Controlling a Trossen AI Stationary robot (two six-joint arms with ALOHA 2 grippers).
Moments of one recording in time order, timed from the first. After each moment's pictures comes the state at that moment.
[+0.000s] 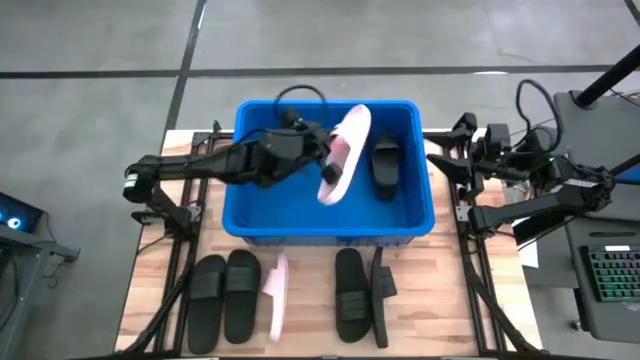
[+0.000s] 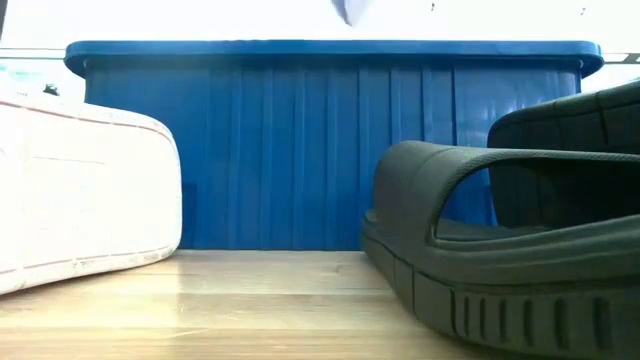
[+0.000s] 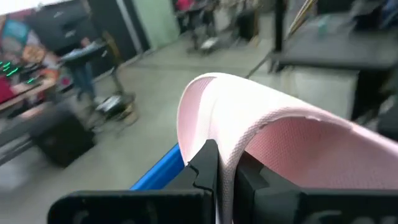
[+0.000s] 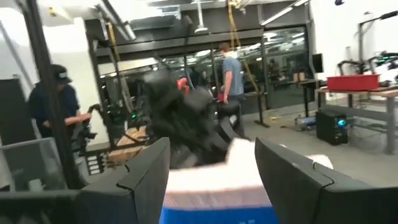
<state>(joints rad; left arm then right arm) 0.02 1.60 1.77 -0.38 -0.71 0.06 0.05 0.73 1.12 -0.17 0.21 0.09</state>
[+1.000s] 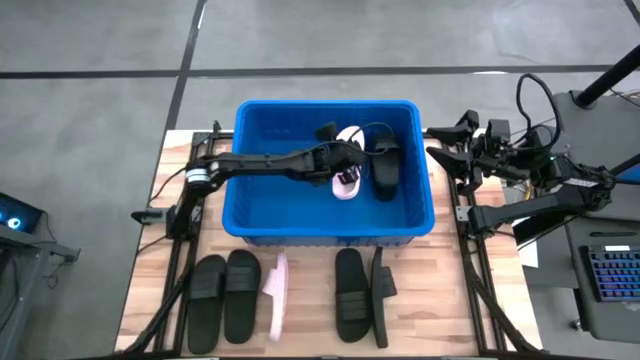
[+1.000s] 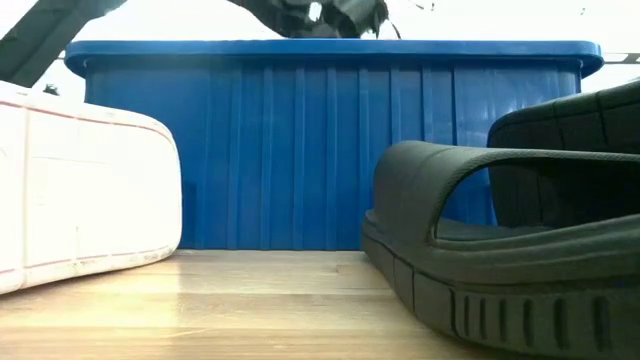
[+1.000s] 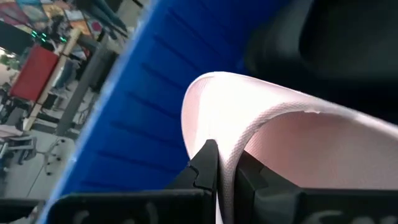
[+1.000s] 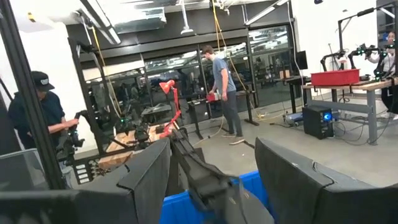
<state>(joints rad) 0.20 2.06 1.79 -0.43 -0.77 0.25 0.05 0.74 1.13 -0.18 0.27 0.12</state>
